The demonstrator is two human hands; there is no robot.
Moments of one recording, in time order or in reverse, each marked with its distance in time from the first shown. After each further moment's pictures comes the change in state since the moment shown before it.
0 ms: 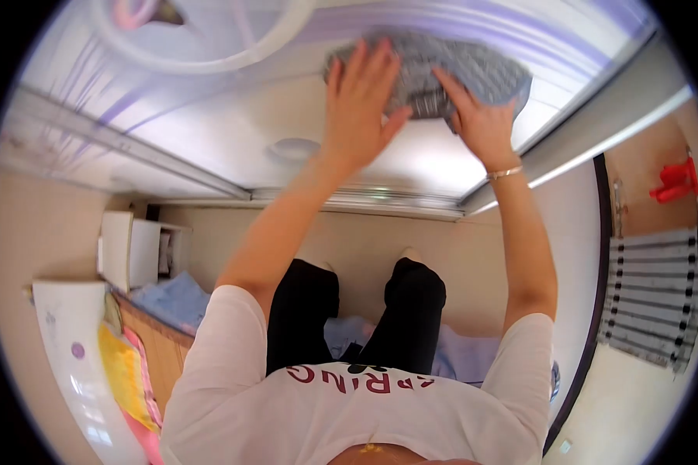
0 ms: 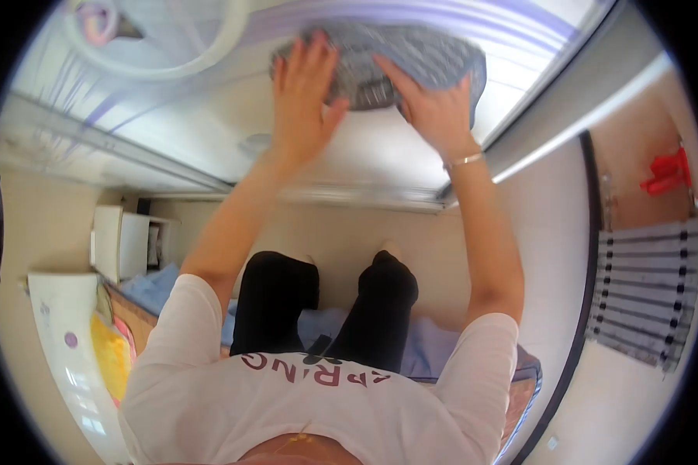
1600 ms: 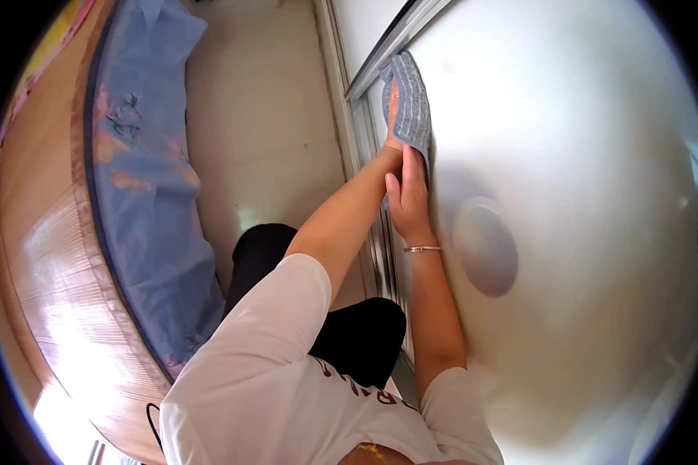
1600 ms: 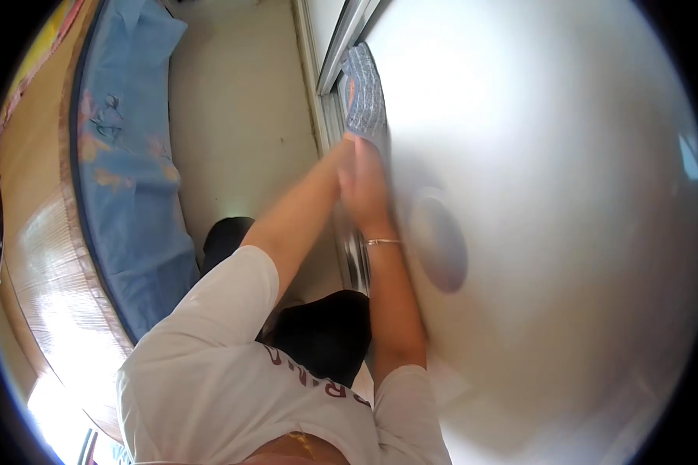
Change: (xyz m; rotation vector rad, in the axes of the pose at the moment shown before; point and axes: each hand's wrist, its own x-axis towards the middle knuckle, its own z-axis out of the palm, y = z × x) left_hand -0.381 -0.342 0.086 0.145 0.961 -1.168; right_hand -0.039 -0.340 0.393 1.215 -0.888 -0.520
